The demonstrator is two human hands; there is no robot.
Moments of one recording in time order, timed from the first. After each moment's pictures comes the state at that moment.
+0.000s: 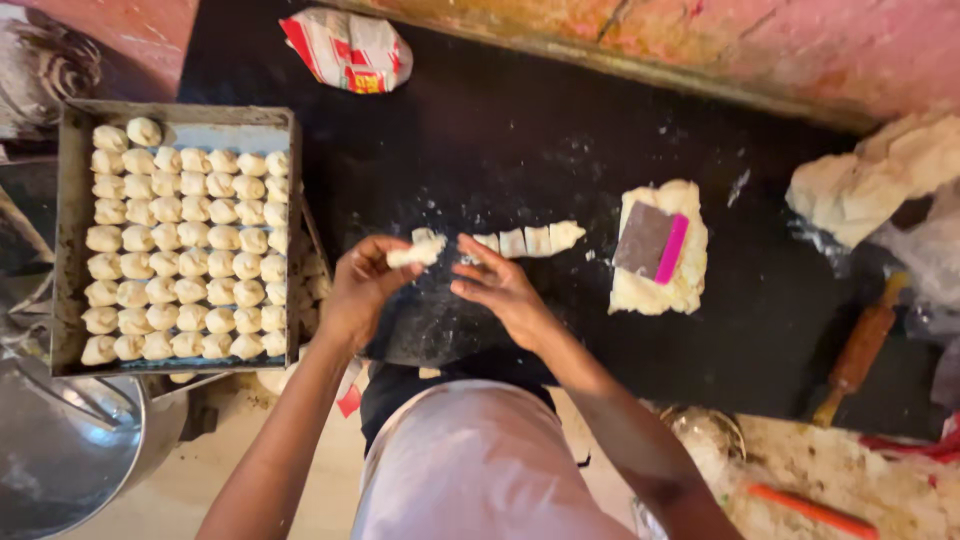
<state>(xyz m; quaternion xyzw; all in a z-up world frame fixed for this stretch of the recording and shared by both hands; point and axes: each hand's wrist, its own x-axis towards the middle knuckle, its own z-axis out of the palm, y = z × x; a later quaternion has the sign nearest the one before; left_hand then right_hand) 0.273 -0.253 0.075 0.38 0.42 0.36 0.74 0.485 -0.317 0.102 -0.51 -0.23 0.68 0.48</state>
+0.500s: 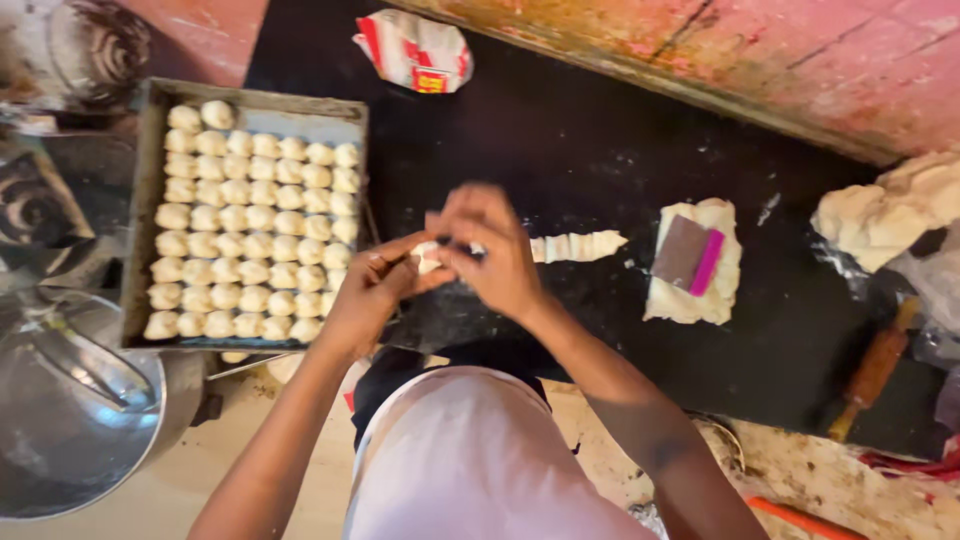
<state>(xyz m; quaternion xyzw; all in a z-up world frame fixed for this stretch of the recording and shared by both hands) 0.199 -0.245 0.127 0.43 0.36 0.36 0.74 0.401 -0.250 0.140 -0.44 -0.67 0.34 0.49</state>
